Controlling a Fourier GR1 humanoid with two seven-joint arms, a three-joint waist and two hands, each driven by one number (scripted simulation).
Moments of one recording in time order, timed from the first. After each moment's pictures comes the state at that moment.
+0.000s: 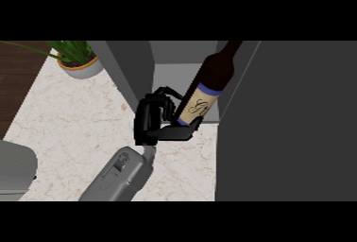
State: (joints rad) left arm -0.46 0.00 -0.42 -1.19 0.42 0.52 -0.36; right arm 0.06 -0.07 -0.10 -2.29 -0.28 0.32 0.35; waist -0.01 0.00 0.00
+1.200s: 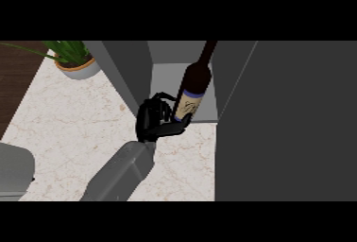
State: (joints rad) left arm -0.59 0.00 -0.46 -0.72 0.82 0.36 -0.69; right arm 0.05 -0.06 -0.09 -2.25 -0.26 0.31 0.33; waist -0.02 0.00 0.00
